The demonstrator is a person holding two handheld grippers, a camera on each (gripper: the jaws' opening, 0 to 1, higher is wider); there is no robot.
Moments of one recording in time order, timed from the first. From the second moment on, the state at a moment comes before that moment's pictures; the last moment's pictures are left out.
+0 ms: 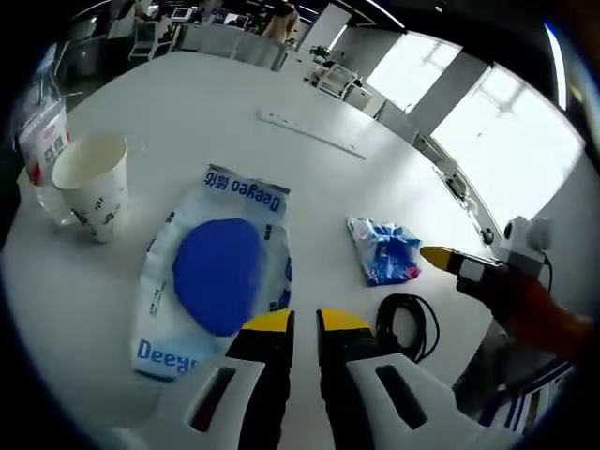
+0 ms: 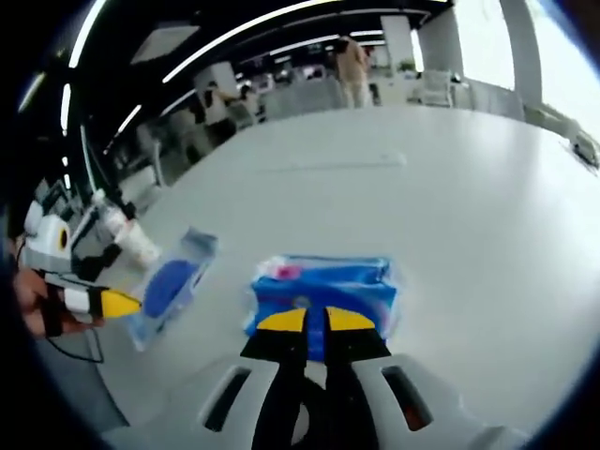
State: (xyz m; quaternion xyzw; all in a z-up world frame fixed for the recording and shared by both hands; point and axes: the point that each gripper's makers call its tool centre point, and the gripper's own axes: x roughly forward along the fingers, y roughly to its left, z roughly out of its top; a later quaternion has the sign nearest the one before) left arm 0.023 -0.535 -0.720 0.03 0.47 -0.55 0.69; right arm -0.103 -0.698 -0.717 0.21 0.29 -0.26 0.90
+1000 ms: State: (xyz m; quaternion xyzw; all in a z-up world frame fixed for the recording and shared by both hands) left arm 0.032 -0.452 -0.738 0.01 0.48 -0.51 0.71; right arm -0.021 -0.643 -0.723 0.15 0.35 -0.13 0.92
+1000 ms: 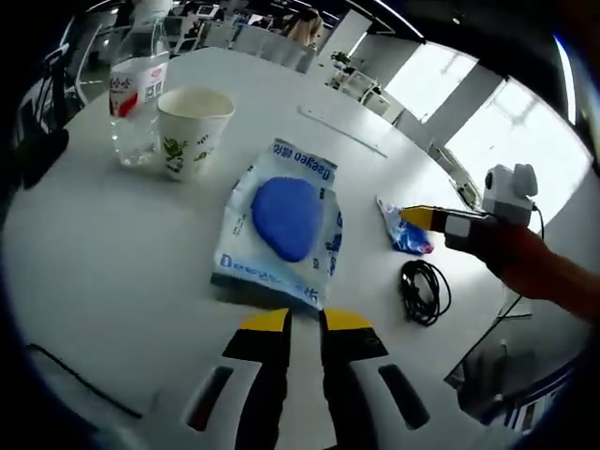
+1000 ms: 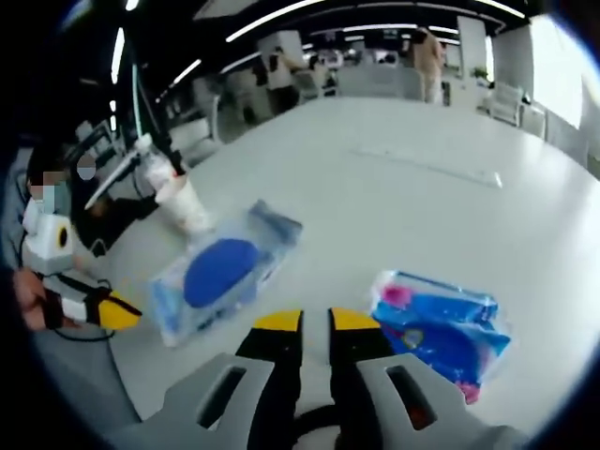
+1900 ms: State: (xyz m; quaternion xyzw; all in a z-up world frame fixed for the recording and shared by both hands) left arm 0.038 -0.464 -0.749 -0.07 0.53 -0.44 0.72; right arm 0.061 -0.632 -0.731 0.10 0.39 -0.06 0.91
